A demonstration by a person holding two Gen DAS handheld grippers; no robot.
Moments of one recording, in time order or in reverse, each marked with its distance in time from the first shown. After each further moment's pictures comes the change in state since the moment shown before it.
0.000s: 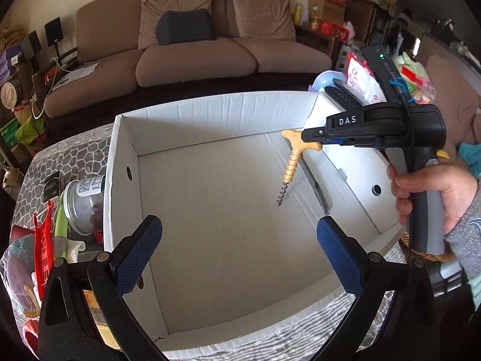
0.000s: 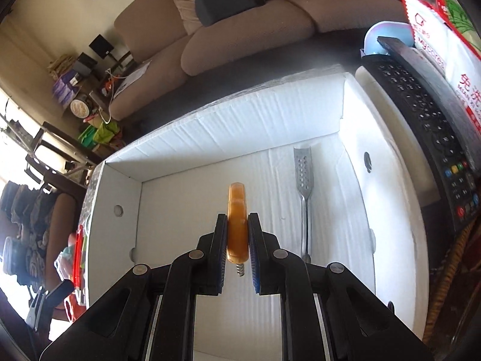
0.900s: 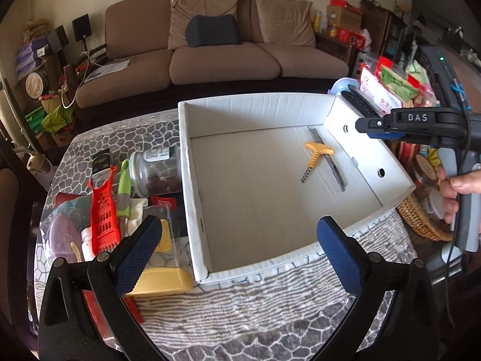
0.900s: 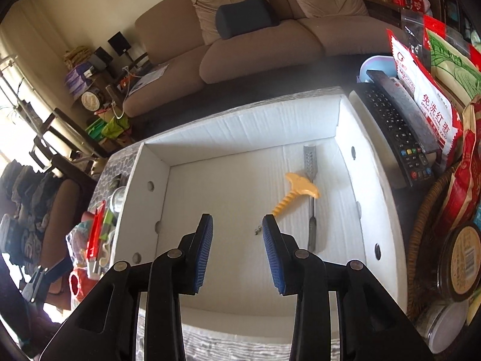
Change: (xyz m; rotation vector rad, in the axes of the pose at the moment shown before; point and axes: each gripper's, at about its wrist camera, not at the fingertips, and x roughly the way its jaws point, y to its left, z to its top) left arm -0.102 0.054 -0.051 -0.065 -0.025 0.096; right arm -0.089 0.062 -0.057 -0.086 -0.063 -0.006
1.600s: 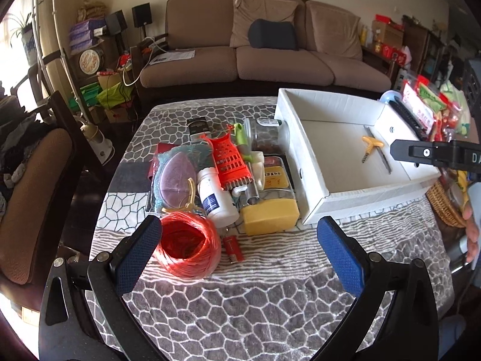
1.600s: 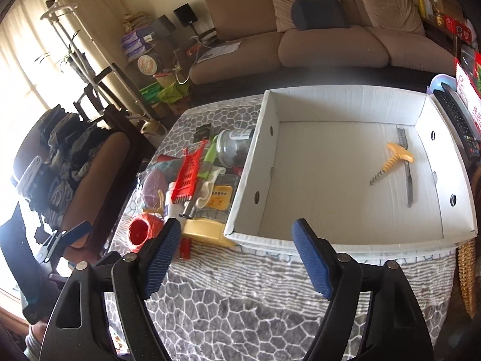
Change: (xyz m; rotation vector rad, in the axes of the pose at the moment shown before) left arm -0.094 0.123 -0.077 -0.125 -0.026 0.166; right arm -0.016 0.180 -0.102 -0.193 0.037 0.123
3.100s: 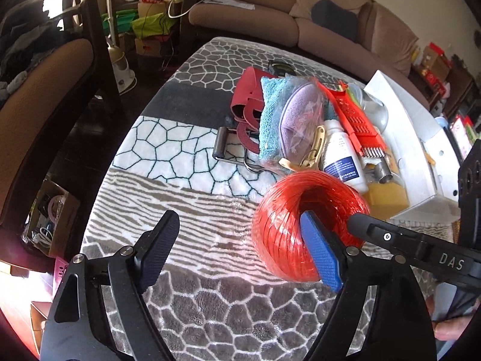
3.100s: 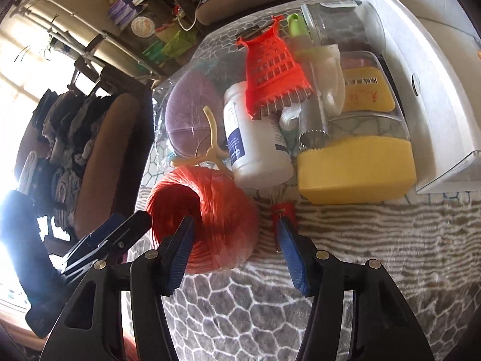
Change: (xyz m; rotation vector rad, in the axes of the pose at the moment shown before) left arm 0.109 0.145 -0.059 -0.279 0.160 -0.037; right arm 0.194 0.106 -0.069 0.189 0.217 0.132
